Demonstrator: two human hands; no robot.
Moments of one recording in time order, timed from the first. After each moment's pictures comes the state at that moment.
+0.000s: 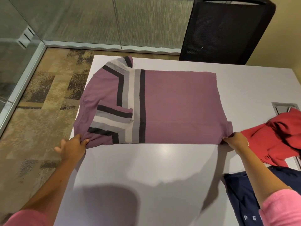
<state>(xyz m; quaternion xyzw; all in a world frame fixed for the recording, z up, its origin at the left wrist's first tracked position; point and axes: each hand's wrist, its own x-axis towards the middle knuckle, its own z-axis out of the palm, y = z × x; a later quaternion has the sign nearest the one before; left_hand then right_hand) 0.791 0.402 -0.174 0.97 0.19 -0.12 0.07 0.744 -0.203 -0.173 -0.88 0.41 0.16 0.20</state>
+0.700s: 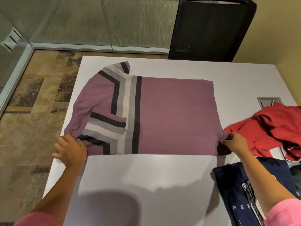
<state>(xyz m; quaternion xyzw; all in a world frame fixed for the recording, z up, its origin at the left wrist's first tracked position) 0.770 0.346 -0.176 0.96 0.24 0.08 0.09 0.702 -0.225 -0.156 -0.90 0.36 0.14 0.18</state>
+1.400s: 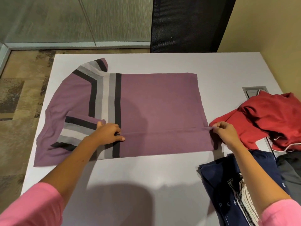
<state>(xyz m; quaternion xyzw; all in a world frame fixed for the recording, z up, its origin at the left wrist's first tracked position) 0.846 0.195 -0.166 0.92 -0.27 -0.28 0.03 0.703 -0.255 -0.160 -0.79 0.39 0.03 0.47</state>
